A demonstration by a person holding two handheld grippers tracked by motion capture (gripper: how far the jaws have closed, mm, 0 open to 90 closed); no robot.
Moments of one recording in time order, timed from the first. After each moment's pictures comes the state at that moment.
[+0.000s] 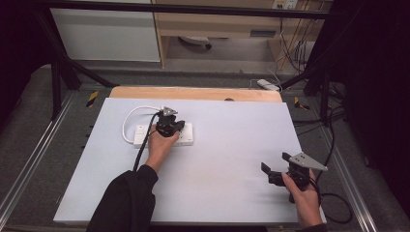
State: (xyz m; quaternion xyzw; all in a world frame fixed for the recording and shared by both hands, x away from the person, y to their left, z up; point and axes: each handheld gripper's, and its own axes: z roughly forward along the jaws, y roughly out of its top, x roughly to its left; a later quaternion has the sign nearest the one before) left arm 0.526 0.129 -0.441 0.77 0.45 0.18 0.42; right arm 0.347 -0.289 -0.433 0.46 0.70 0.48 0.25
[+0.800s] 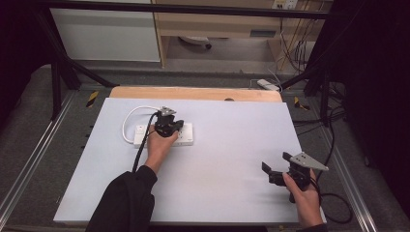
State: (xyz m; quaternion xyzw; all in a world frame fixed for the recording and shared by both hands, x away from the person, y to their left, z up) left arm 0.523 0.134 -0.437 0.76 0.45 0.19 0.43; right arm 0.347 -0.291 -0.433 0.46 0.69 0.49 0.25
